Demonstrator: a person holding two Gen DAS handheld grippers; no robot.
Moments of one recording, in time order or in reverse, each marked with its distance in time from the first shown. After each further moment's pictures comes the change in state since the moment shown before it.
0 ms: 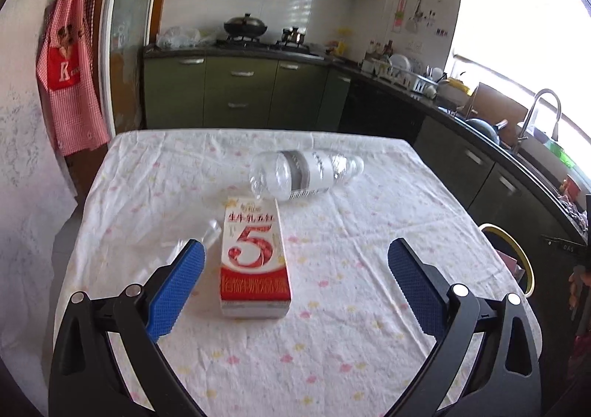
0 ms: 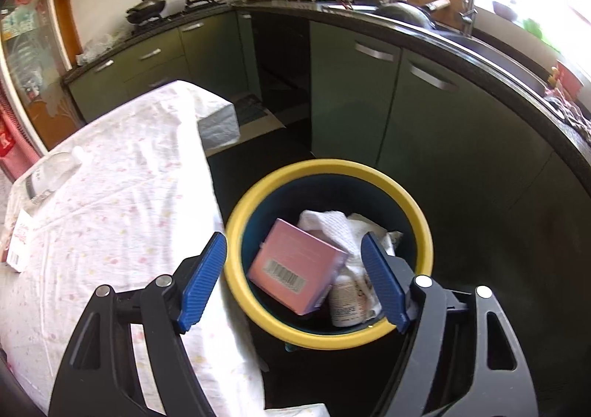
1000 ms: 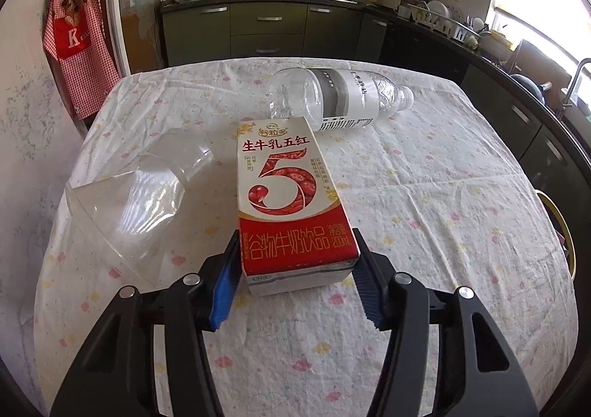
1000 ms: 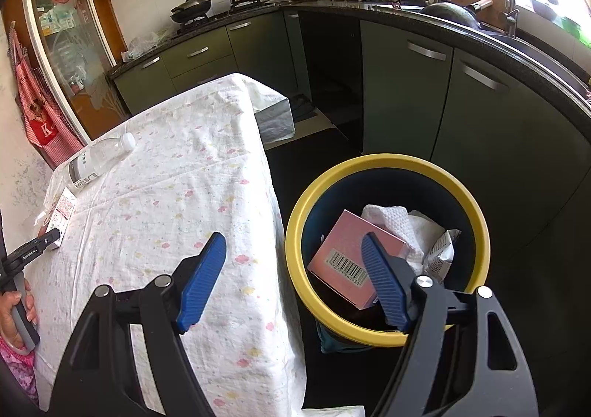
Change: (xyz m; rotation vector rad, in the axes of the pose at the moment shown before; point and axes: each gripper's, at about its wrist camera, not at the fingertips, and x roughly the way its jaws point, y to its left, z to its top) left arm 0.074 -0.001 -0.016 0.018 0.186 0.155; right arm 0.004 0.027 -0.012 -0.034 0.003 0.177
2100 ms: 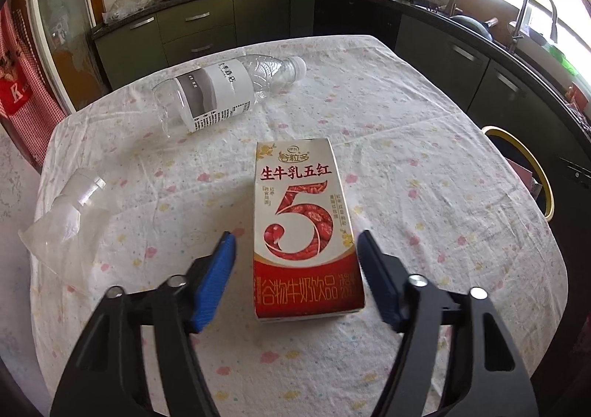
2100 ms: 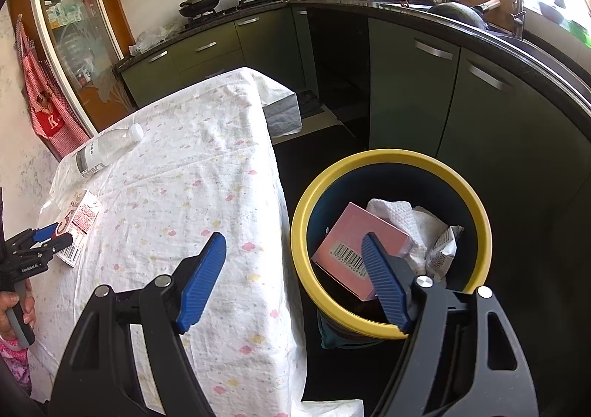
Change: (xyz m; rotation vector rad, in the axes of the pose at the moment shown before) left arm -0.011 -0.077 -0.001 0.238 0.099 -0.115; right arm -0.004 0.001 -0.005 -0.024 0.017 0.026
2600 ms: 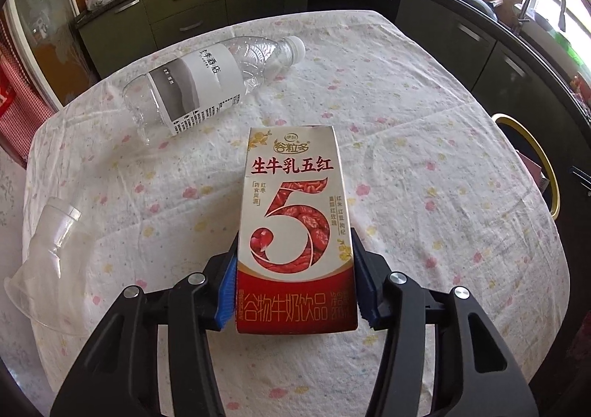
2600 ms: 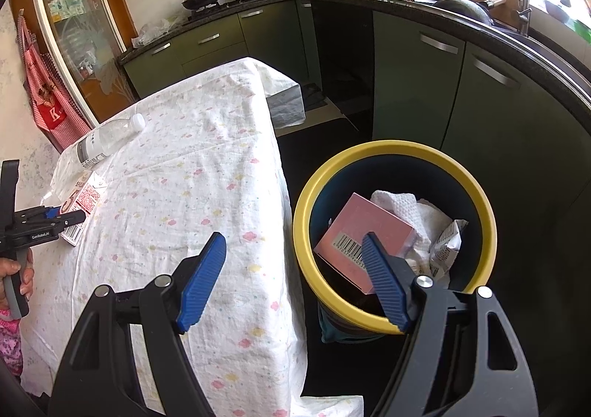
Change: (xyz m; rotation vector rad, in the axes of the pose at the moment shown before) left arm 0.030 0.002 0.027 0.026 0.104 -0.017; right arm 0.004 0.000 -0.005 -0.011 0.027 0.009
